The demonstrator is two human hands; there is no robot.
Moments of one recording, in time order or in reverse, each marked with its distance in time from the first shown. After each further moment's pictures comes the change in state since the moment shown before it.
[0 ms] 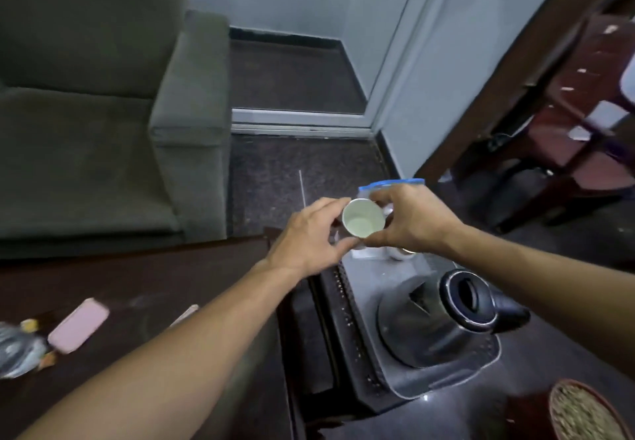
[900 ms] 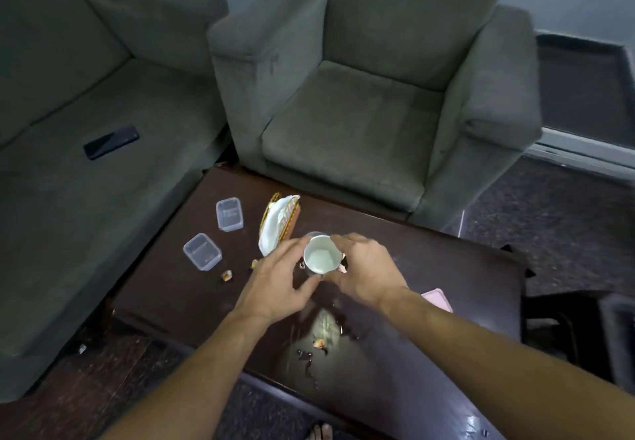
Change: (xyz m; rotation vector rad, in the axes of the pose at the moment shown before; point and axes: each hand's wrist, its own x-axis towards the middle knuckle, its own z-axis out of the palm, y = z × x) left_hand -0.387 -0.193 -0.281 0.326 0.323 -0.601; right_hand -0.010 -0.445 0.265 0.171 -0.199 -0.599
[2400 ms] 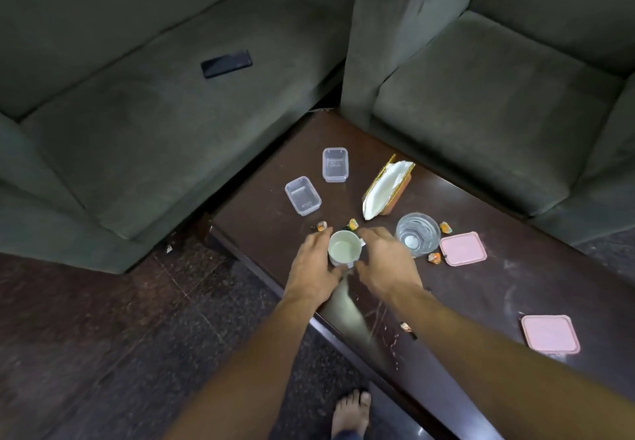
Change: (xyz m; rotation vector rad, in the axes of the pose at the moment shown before) left_hand -0.079 -0.122 0.004 -0.102 -0.008 -0.628; right_hand 0.041 -0.091 0.143 -0.070 -0.249 -0.002
